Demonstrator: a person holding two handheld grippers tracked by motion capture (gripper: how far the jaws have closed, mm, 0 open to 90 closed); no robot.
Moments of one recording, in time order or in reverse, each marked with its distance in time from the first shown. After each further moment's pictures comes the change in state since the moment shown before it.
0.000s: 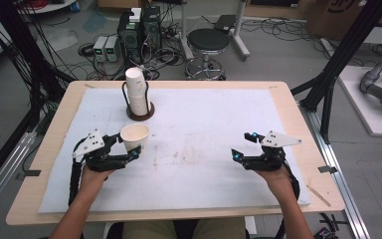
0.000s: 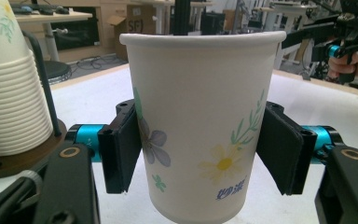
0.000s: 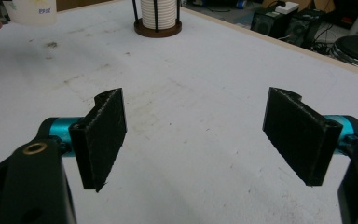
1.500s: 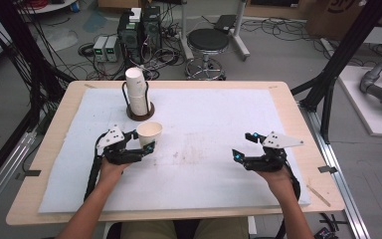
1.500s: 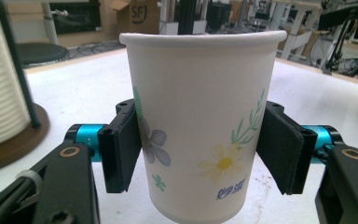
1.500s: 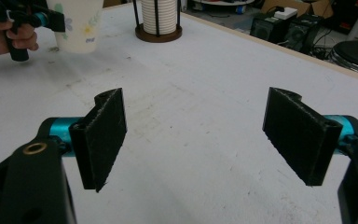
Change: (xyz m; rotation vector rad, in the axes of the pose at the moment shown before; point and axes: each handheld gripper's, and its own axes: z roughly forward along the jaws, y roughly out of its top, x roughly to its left) left arm 0.008 -0.021 0.057 0.069 0.012 -0.039; right arm 0.001 -0.001 -0.004 -0.018 0.002 -0.001
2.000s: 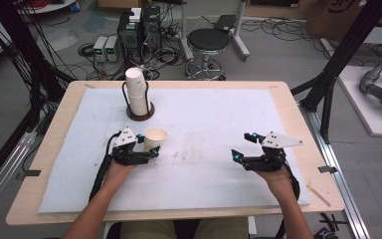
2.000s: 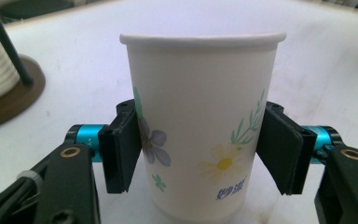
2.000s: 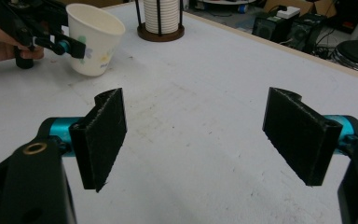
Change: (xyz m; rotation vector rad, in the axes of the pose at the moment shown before) left arm -0.005 -0.005 0.016 0.189 0.072 0.020; right arm 0.001 0.001 0.002 0.002 0.007 -0.003
